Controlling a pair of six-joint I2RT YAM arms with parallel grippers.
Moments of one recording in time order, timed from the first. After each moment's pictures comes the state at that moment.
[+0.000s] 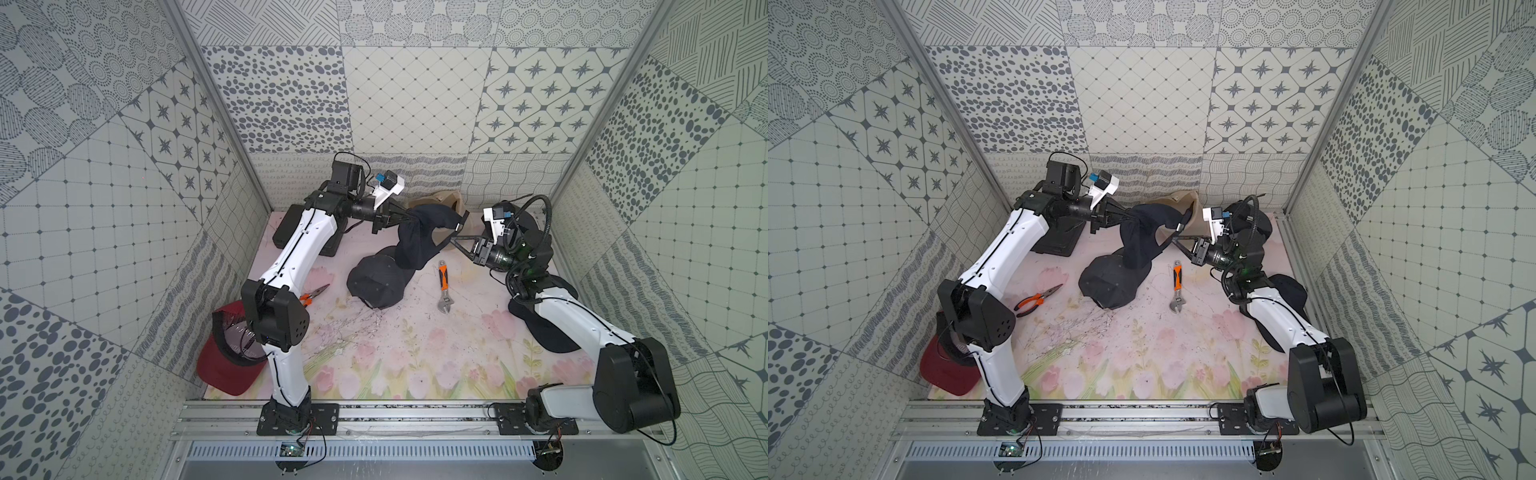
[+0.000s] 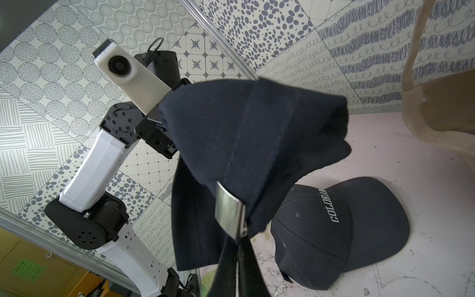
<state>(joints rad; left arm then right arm) -0.34 1.90 2.00 -0.75 1.25 0.62 0.21 1.36 0.85 0.58 -0.92 0.80</state>
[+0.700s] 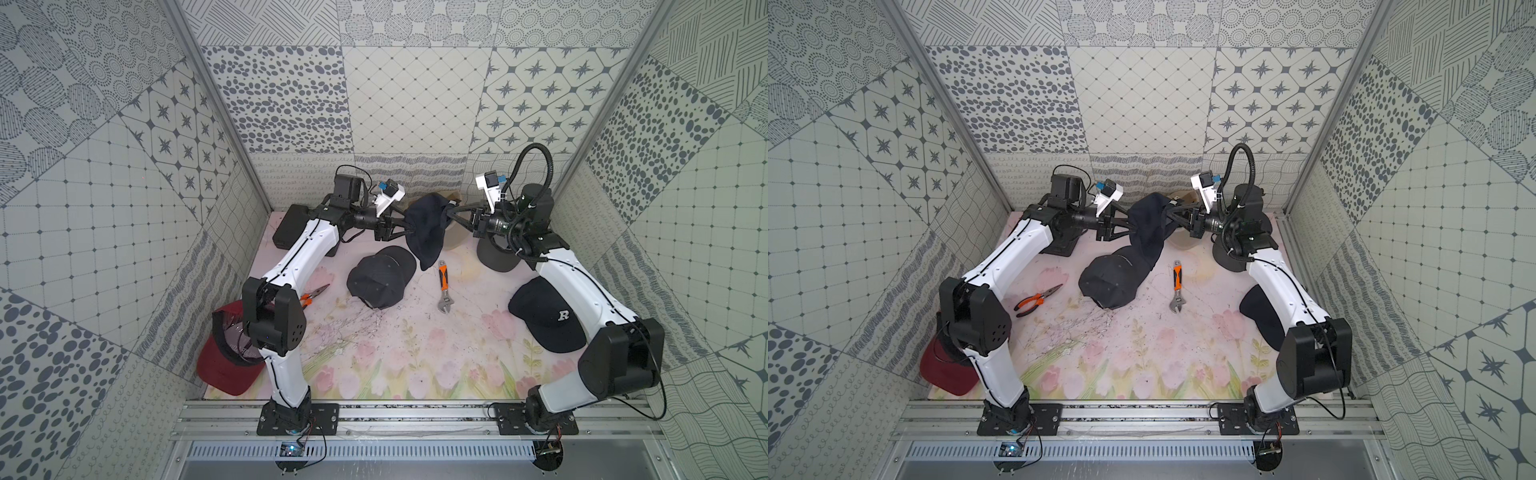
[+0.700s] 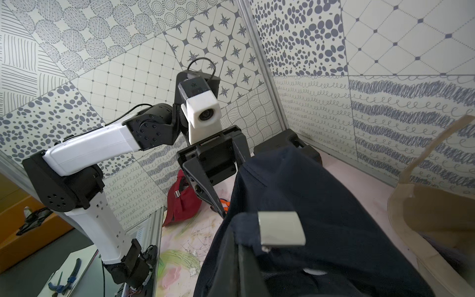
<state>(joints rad) -0.34 1.85 1.77 -0.50 1.12 0.42 0.18 1.56 1.40 0.02 -1.08 0.26</state>
